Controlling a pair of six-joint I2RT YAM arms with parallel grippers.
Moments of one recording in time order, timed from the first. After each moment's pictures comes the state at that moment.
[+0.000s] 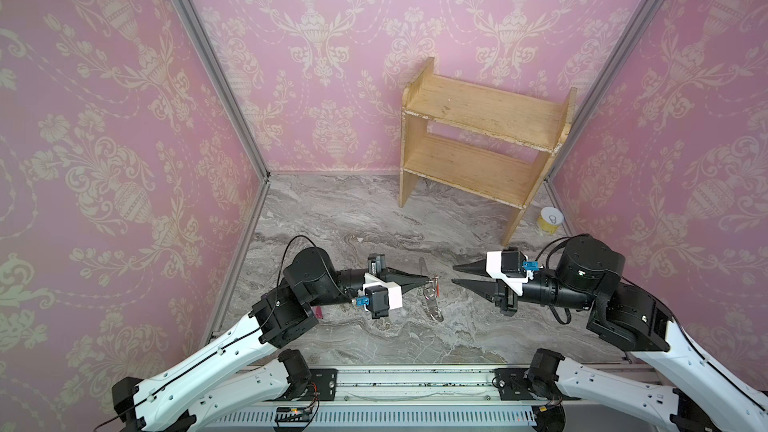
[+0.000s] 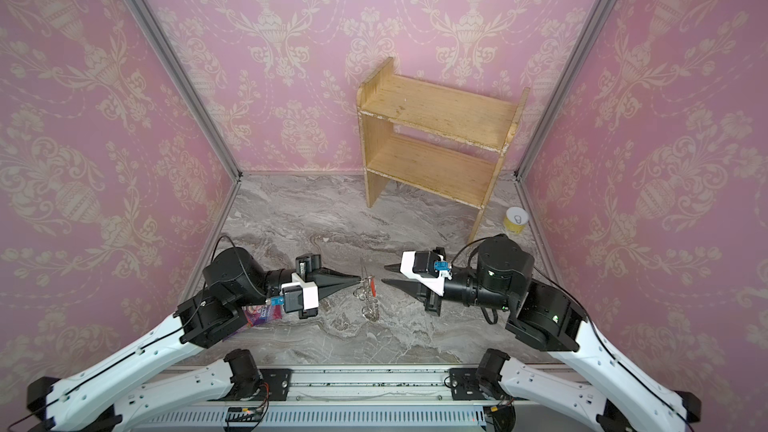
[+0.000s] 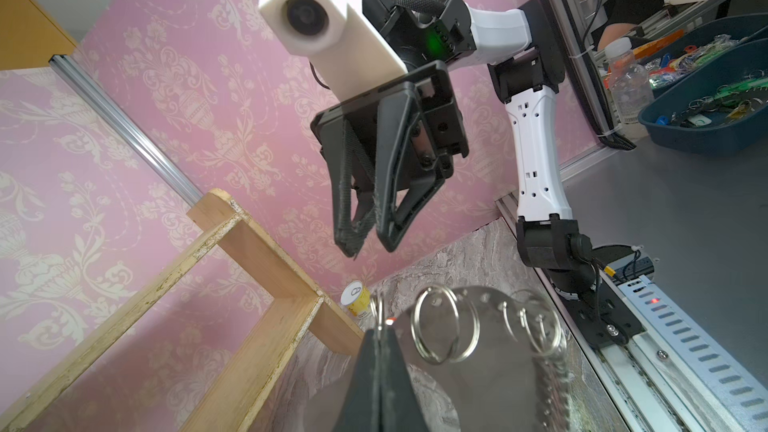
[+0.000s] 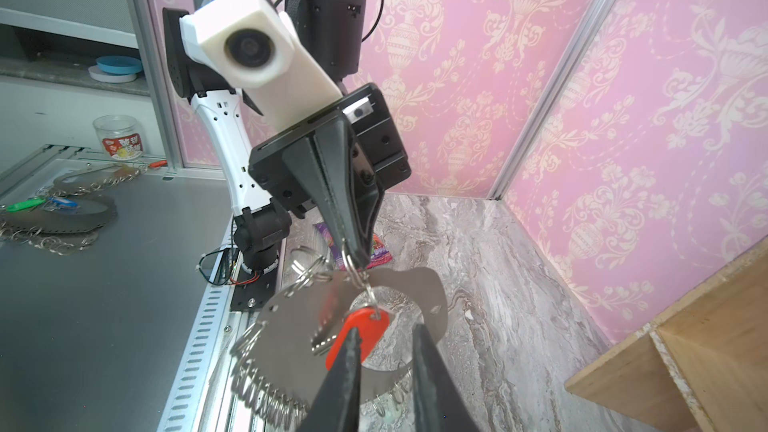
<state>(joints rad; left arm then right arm) -0.92 0.83 0.89 0.02 0.57 0.56 0.91 0.79 1.16 -0.55 -0.39 -0.31</state>
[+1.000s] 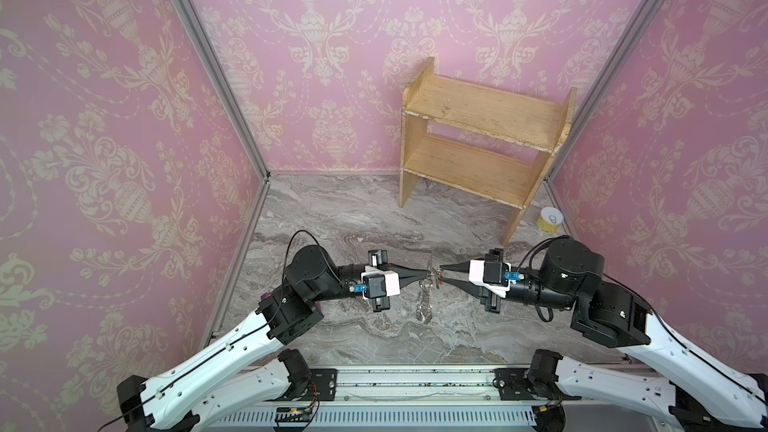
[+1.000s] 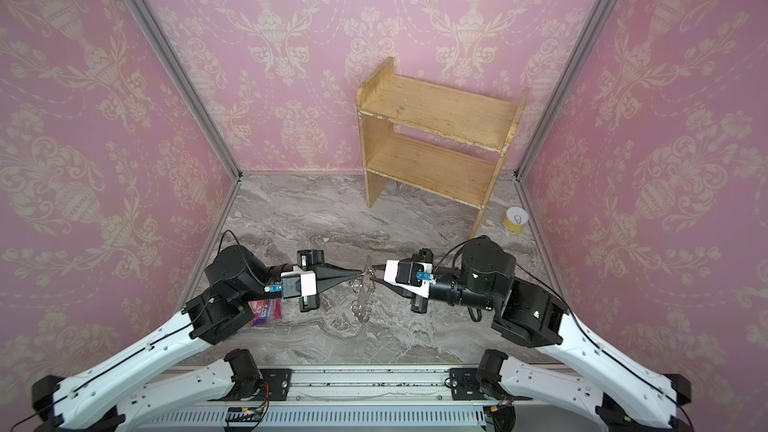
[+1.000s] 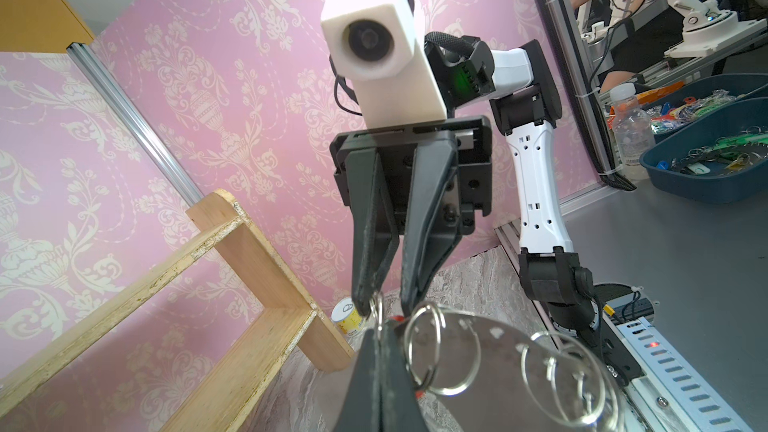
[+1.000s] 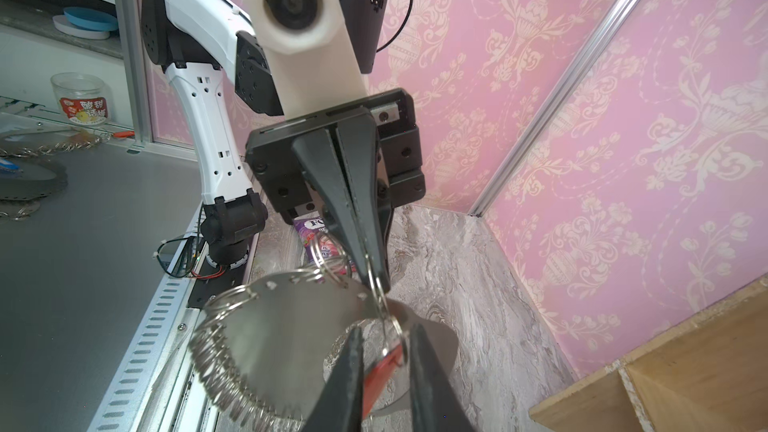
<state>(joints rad) -0.89 0.85 0.86 0.14 0.62 0.44 0.98 0.83 1.13 -0.44 -0.29 -0.44</state>
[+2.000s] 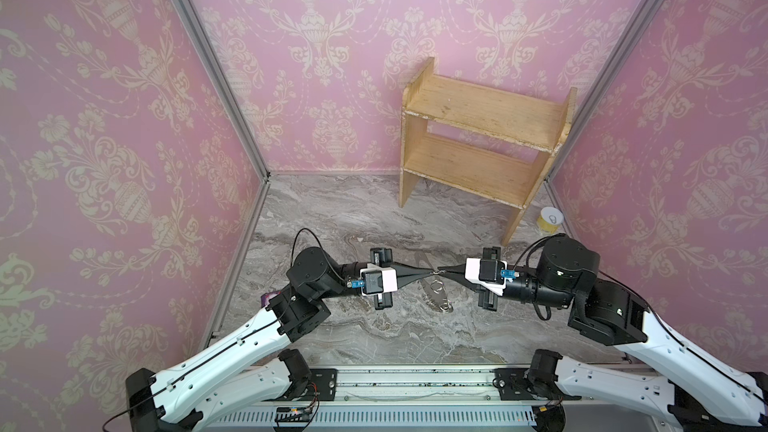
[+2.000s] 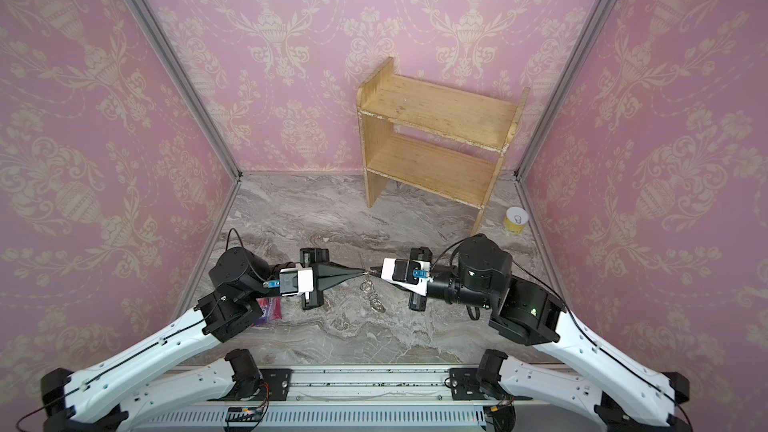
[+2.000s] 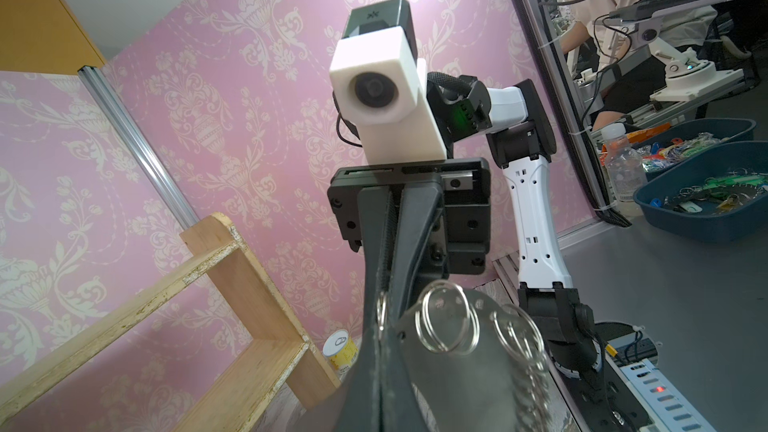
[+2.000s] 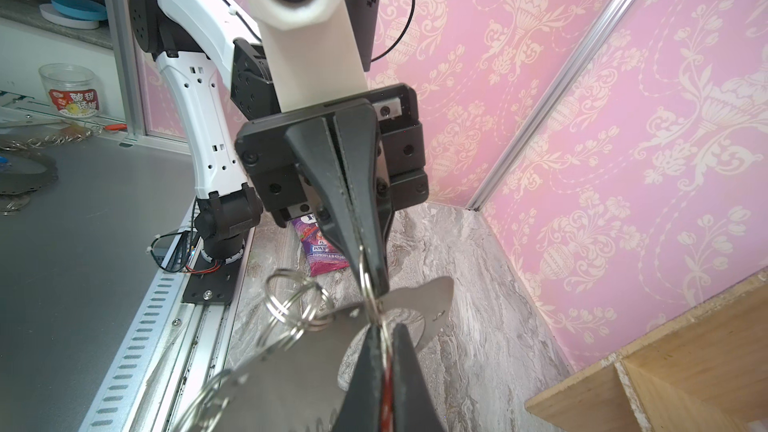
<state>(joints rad) -0.88 0.89 0.81 0.36 0.66 0.33 0.98 0.83 1.13 -0.44 -0.29 -0.43</state>
